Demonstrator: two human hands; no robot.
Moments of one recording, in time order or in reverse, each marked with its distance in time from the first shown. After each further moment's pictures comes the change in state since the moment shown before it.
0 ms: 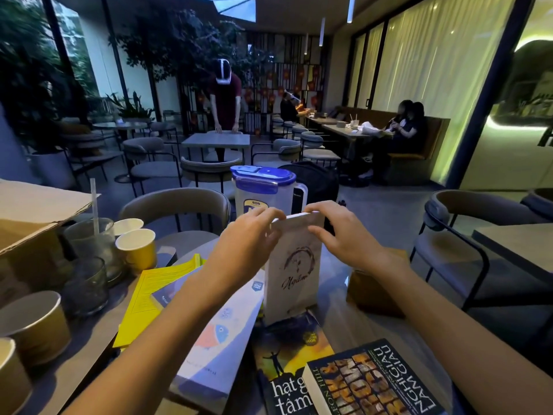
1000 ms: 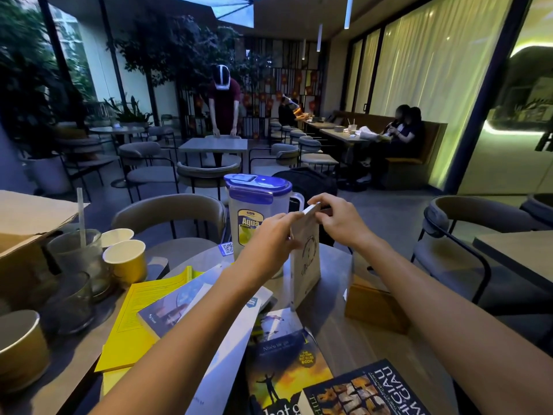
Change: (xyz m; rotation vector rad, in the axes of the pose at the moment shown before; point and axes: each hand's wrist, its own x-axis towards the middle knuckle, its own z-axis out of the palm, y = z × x) left_hand 0.053 -0.004 0.058 -0.143 -0.106 -0.048; right_hand 0.056 0.047 0.001 0.094 0.048 0.292
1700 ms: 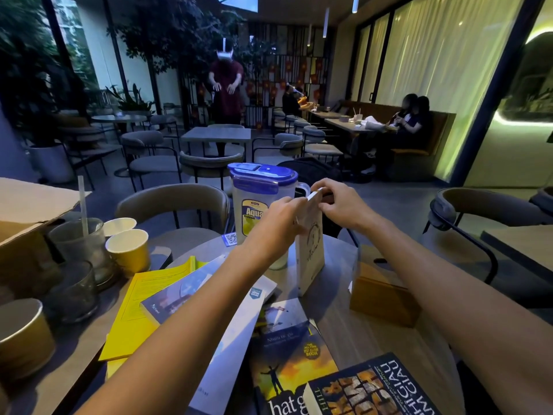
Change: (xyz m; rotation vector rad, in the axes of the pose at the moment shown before) left_hand 0.015 -0.002 -0.002 -0.006 -0.005 0.022; right_hand 0.019 -0.001 -0.002 -0.046 -0.114 0.017
